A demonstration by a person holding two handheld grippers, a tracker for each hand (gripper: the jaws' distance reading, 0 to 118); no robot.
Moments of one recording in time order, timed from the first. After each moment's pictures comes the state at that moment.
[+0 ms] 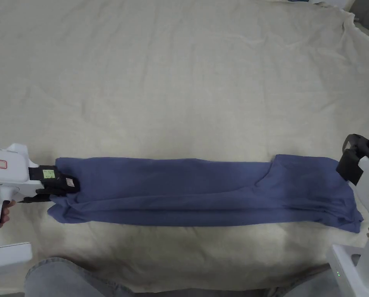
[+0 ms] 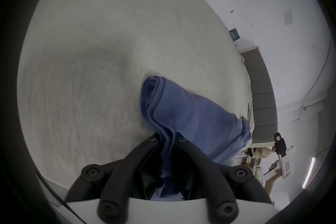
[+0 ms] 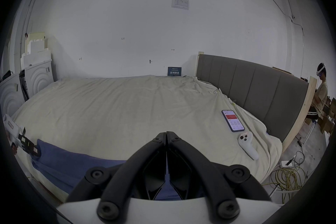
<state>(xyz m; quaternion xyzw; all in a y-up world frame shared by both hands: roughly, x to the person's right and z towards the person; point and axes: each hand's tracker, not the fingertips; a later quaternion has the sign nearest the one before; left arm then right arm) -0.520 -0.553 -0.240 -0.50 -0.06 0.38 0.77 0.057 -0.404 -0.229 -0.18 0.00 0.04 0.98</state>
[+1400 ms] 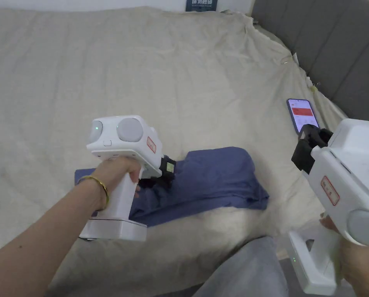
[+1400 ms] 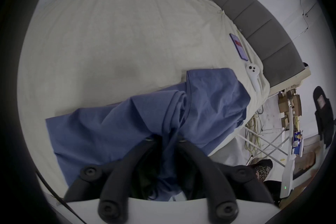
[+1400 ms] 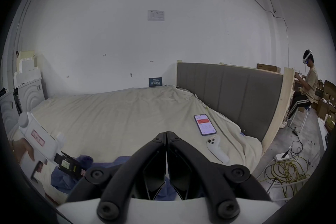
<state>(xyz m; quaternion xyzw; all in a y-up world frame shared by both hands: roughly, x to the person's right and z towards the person) -0.120 -0.495 -0.351 -0.57 -0.18 0.08 0.80 0.171 -0.387 -0.183 -0.14 -0.06 -0.01 0.99</state>
